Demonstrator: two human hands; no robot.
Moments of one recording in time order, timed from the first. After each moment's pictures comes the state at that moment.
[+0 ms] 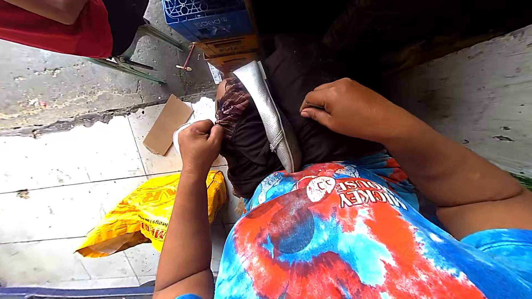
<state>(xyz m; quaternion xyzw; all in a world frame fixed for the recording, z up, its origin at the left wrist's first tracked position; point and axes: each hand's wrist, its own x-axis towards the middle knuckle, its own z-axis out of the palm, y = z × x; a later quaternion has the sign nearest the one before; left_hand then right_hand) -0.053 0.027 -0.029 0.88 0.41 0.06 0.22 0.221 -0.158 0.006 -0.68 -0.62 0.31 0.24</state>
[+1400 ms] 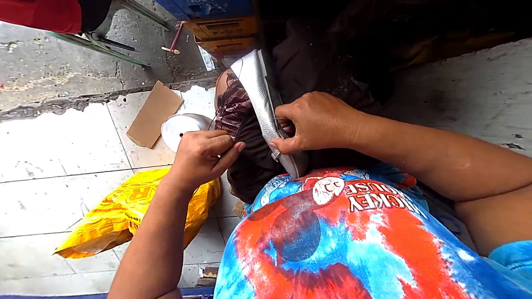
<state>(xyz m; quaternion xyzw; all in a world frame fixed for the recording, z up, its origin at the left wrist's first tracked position) -0.063 0.042 -0.020 0.94 0.06 0.06 0.32 0.180 -0.105 -0.008 -0.64 -0.64 0.40 0.14</state>
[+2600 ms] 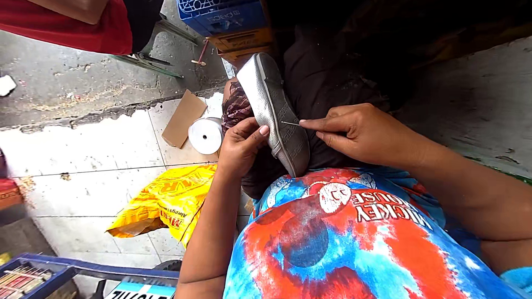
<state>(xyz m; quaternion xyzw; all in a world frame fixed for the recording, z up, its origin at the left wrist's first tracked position) -0.021 -0.023 -0.020 0.52 0.35 0.12 0.77 0.200 -0.184 -0.014 -0.66 -0.58 0.34 0.35</state>
